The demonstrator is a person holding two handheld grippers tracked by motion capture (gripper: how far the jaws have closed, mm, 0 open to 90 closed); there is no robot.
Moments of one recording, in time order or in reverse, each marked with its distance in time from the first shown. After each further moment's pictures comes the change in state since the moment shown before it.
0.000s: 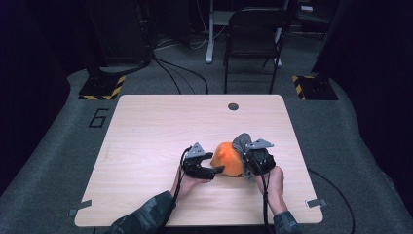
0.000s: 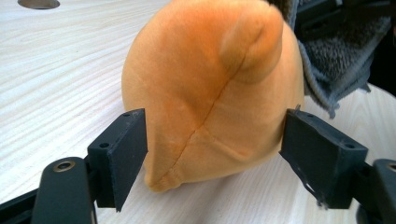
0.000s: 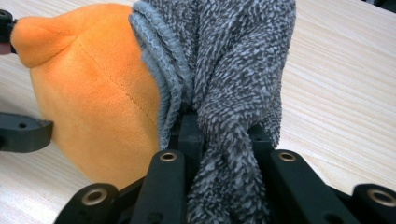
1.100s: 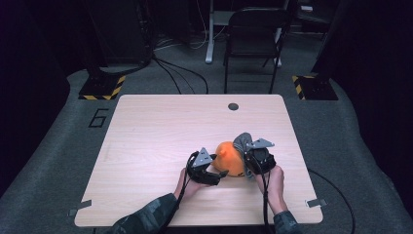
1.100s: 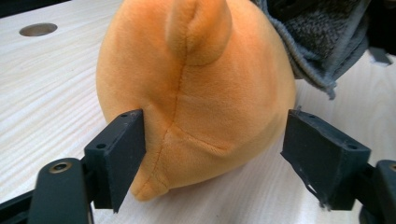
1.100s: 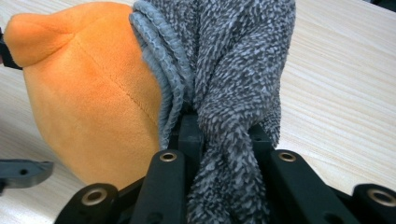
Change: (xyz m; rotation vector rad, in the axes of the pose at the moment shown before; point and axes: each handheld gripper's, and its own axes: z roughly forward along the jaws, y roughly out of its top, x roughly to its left) left arm -0.020 -0.003 0.011 0.010 0.056 0.170; right arm -0.002 0.000 0.003 -0.008 -0.011 0.014
